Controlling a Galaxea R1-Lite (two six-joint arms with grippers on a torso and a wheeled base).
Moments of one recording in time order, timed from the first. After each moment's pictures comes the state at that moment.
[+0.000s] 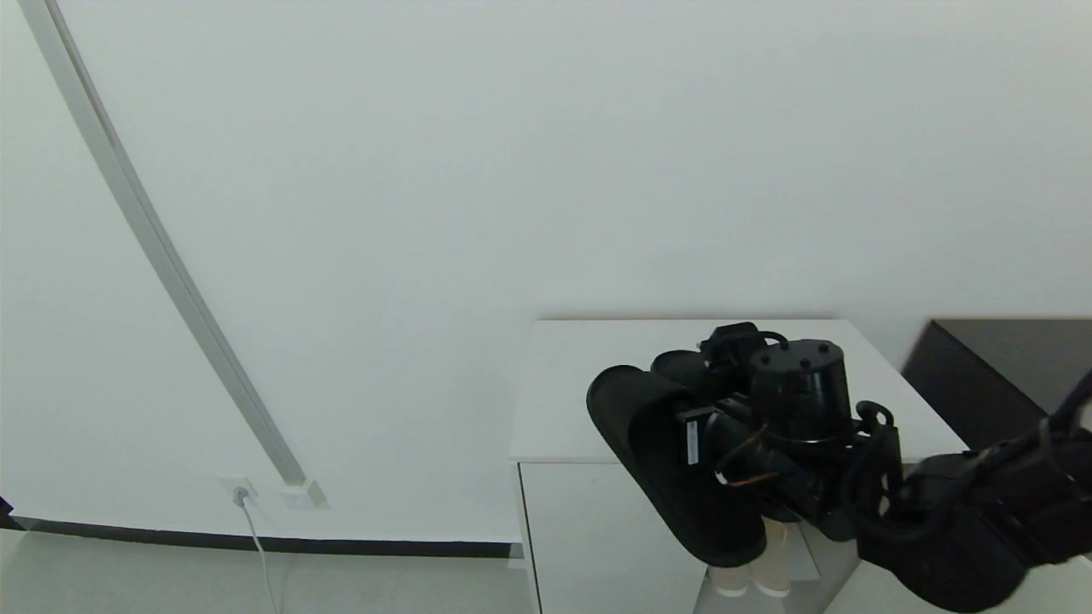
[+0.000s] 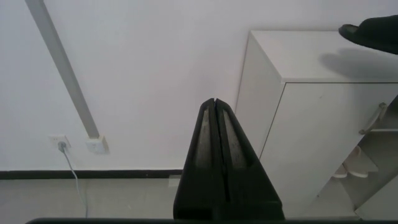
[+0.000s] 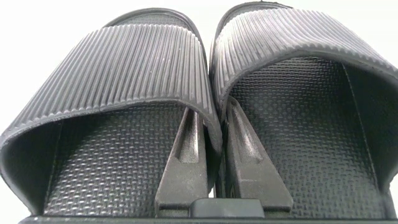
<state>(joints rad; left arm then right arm) 0.00 0.00 0.00 0.00 0.00 -0.01 0.72 1.87 -0.78 -0.76 -0.35 0.18</state>
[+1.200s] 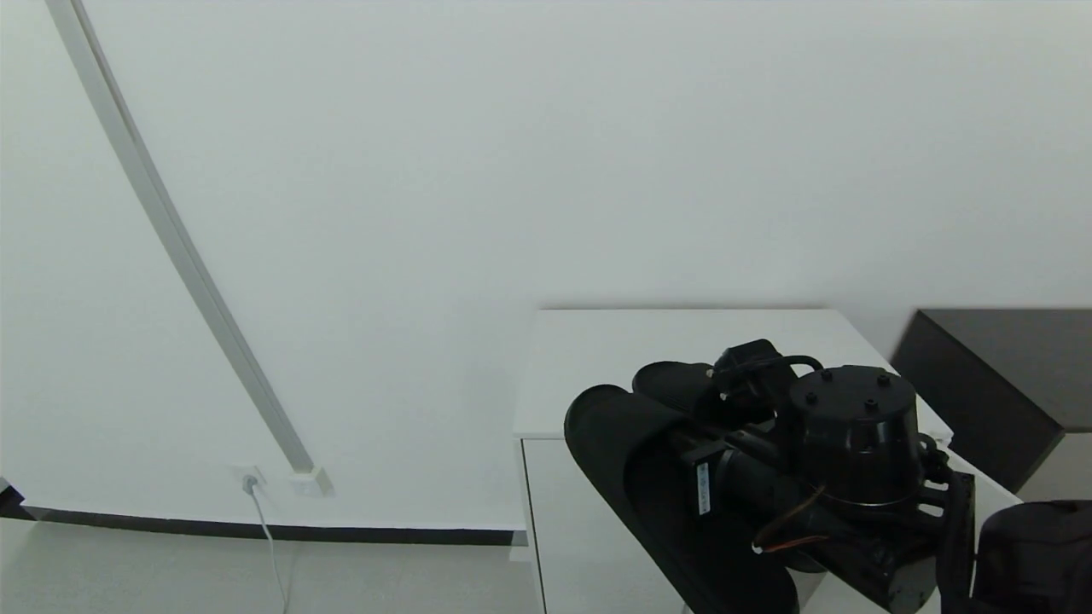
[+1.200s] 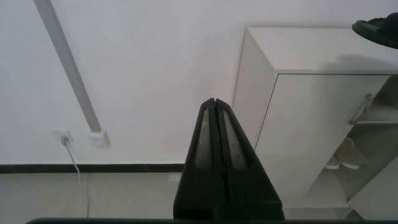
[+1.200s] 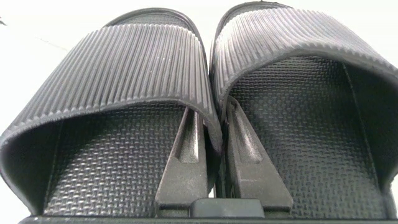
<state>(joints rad) 0.00 0.00 0.00 0.00 0.00 -0.02 0.84 1.75 -0.67 -0.77 -0.35 0.18</state>
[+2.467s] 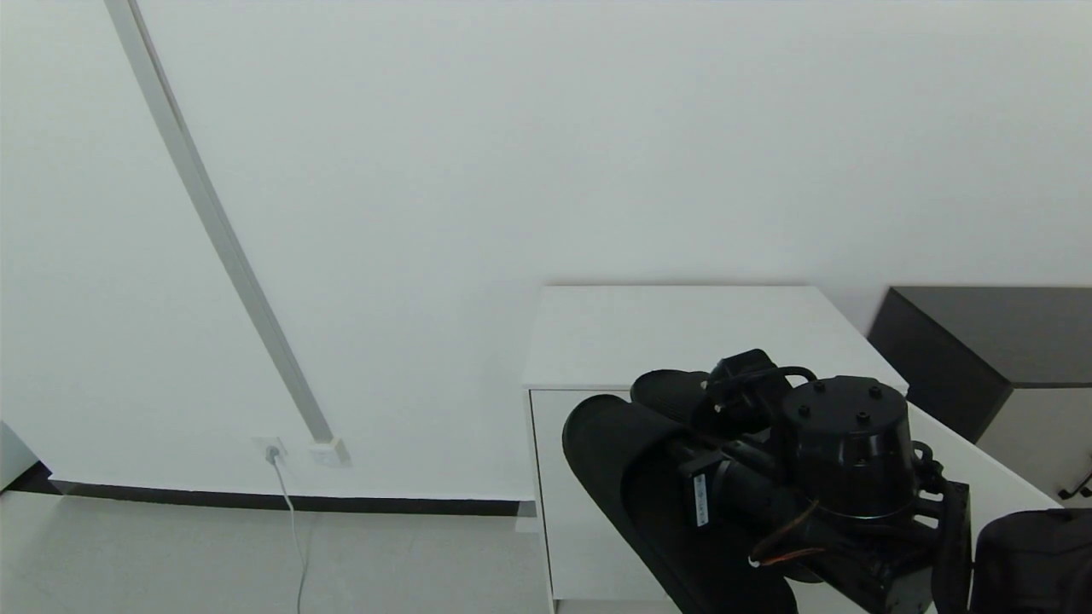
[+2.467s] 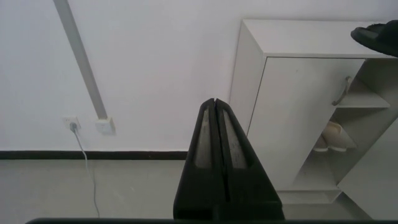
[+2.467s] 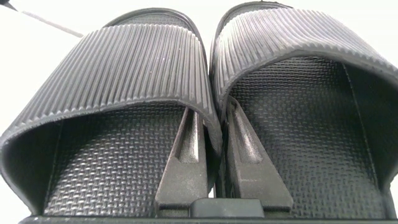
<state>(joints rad) 0.00 0.00 0.00 0.00 0.00 -0.02 0.85 1.75 -0.66 -0.77 -0.36 0.18</state>
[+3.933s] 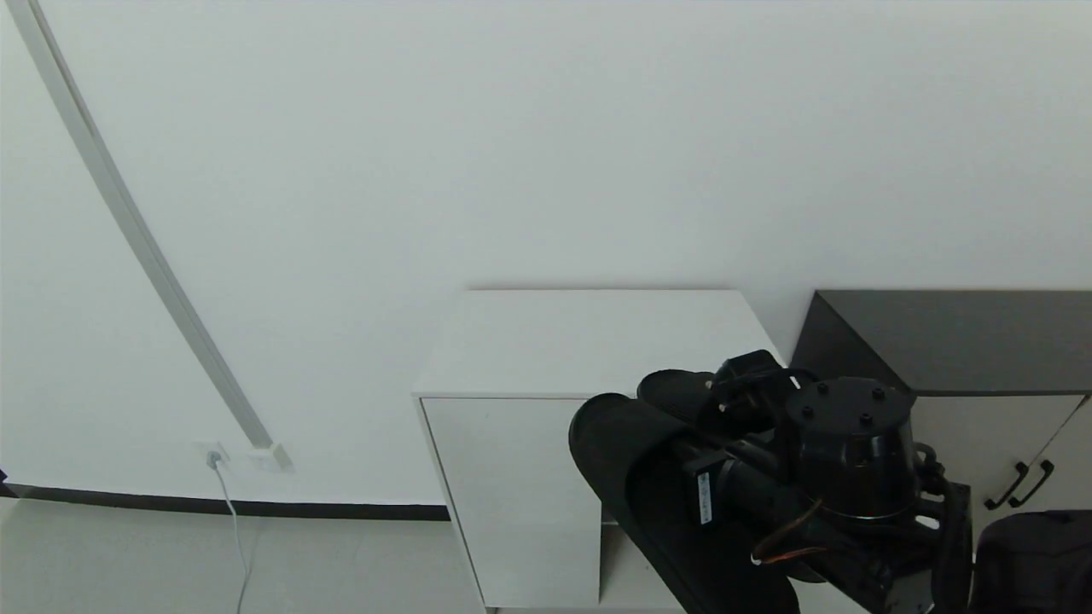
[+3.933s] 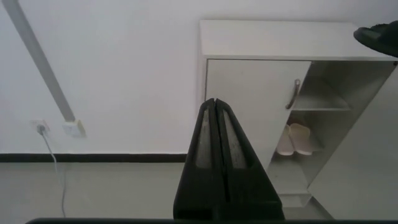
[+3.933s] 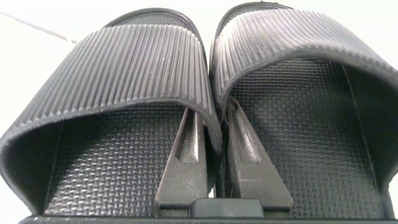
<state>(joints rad) 0.00 0.00 0.00 0.00 0.00 -0.02 0.85 1.75 -0.64 -0.79 -0.37 0.18</state>
